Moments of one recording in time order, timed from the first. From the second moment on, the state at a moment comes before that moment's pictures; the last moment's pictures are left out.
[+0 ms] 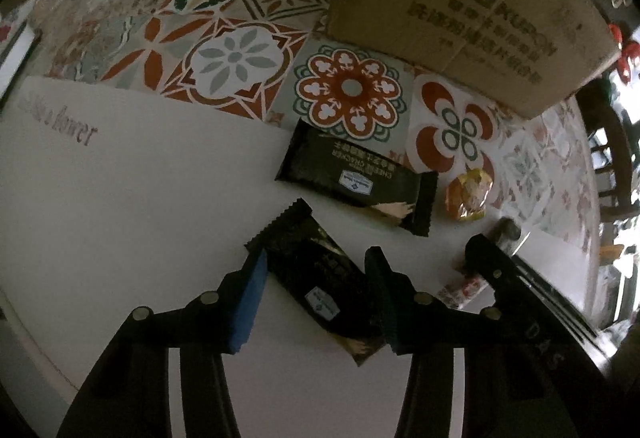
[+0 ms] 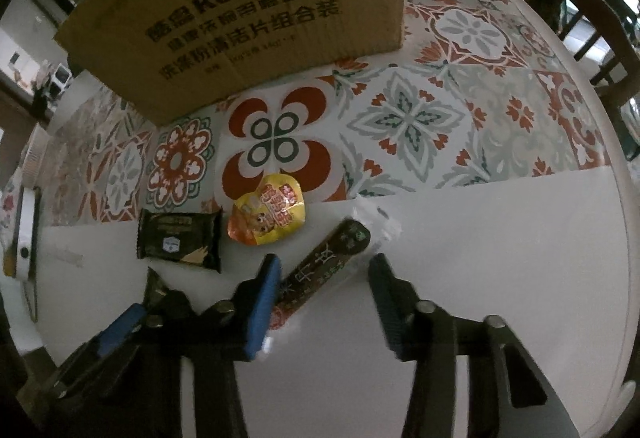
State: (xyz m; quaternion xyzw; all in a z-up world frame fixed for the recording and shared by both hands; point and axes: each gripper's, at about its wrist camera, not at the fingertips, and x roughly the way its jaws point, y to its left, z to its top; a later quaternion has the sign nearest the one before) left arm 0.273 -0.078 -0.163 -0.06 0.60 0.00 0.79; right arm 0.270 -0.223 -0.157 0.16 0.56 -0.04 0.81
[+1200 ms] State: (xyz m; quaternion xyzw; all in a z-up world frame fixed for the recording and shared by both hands) left arm 0.249 -0.077 -0.087 -0.02 0.48 -0.10 0.87; right arm 0.236 -0.227 -0.088 0.12 0.49 0.05 0.86
